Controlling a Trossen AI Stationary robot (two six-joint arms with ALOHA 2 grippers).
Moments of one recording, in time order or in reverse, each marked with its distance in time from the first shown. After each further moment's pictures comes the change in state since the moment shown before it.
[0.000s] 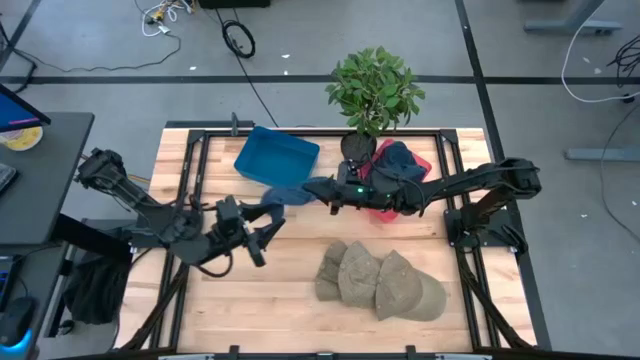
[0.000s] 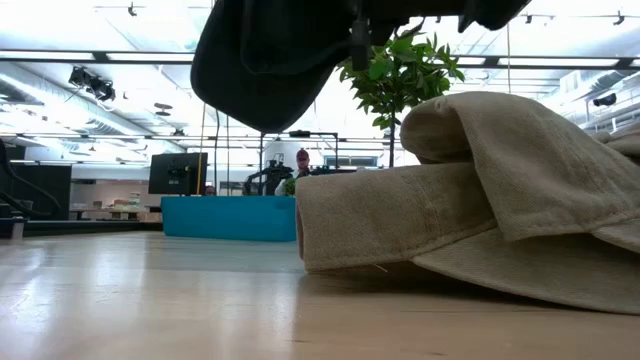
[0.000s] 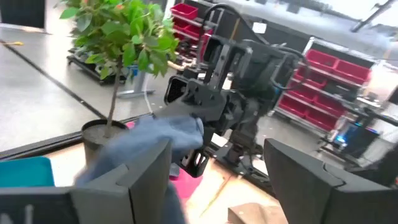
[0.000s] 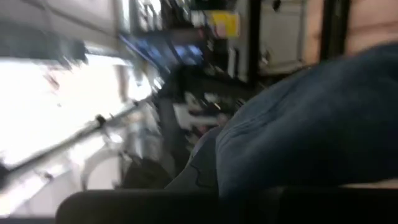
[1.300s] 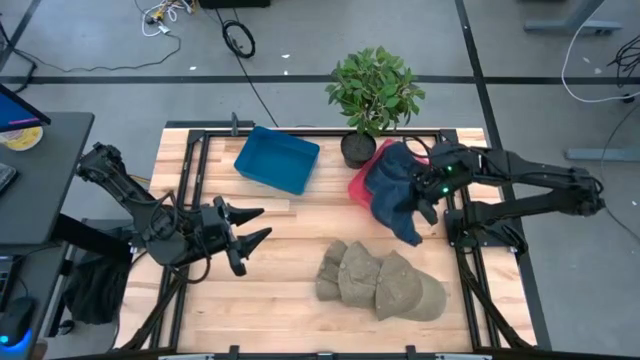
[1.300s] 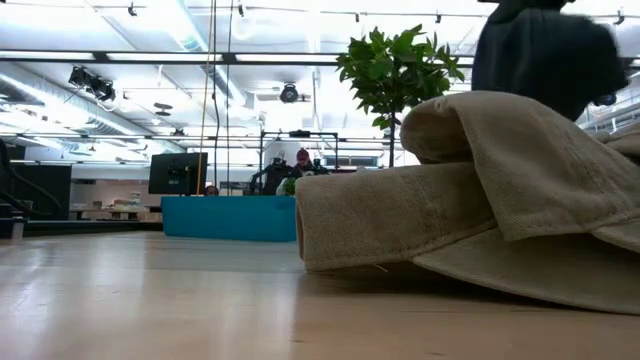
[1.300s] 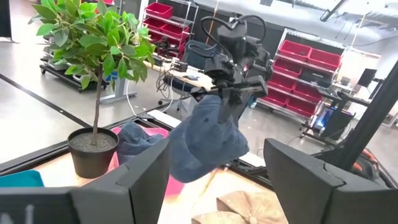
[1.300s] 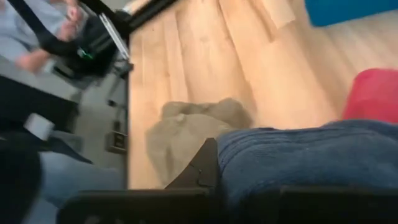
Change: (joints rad) left arm -0.098 -0.072 0.000 -0.033 -0.003 0.095; right arm -0.197 -0.670 -0.001 -1.434 -0.522 -1.187
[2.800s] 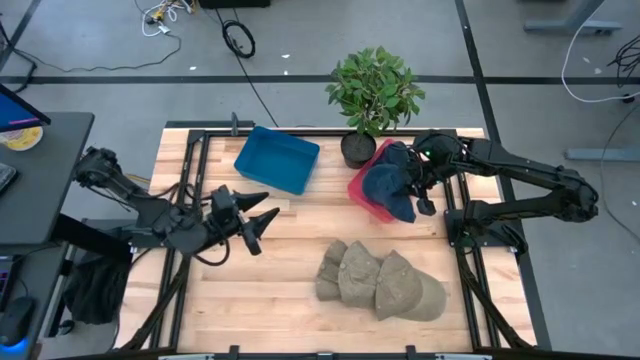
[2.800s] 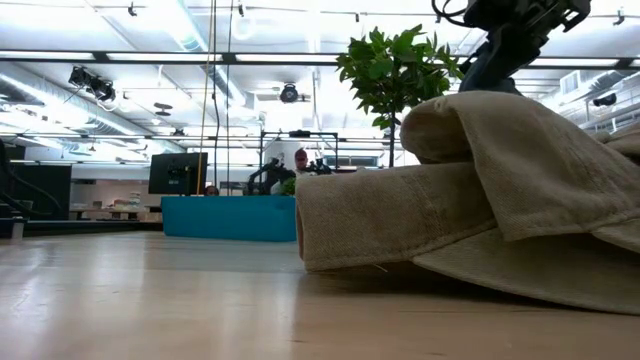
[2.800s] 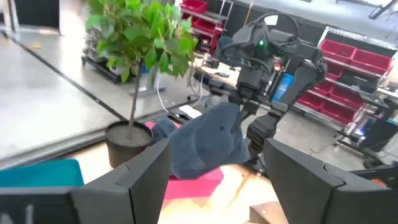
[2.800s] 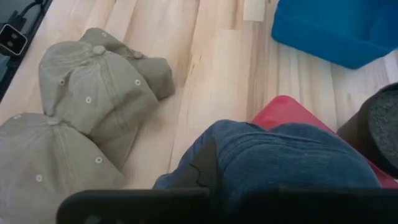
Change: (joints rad) left arm 0.159 0.003 0.001 -0.130 0.036 -0.141; right arm -0.214 0.116 0.000 -0.113 -0.001 -0.772
